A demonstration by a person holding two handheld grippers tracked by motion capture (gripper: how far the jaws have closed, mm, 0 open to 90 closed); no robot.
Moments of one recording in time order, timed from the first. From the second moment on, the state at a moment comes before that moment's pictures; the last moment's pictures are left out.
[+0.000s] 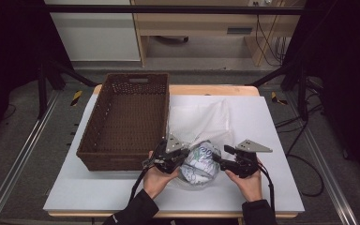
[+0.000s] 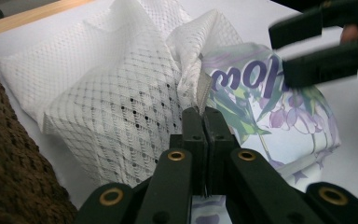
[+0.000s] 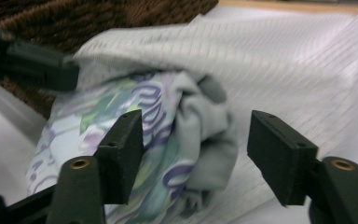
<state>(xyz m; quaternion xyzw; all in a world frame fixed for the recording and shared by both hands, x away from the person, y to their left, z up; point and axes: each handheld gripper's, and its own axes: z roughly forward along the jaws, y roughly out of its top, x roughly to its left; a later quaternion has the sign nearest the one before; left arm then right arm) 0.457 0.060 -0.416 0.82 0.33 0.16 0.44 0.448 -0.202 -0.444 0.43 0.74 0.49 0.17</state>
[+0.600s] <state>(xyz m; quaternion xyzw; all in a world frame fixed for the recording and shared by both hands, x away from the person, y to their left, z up) 0.456 0.057 -0.390 0.81 0.32 0.16 0.46 0.436 -0.131 -0.443 0.30 0.81 0.48 0.16</state>
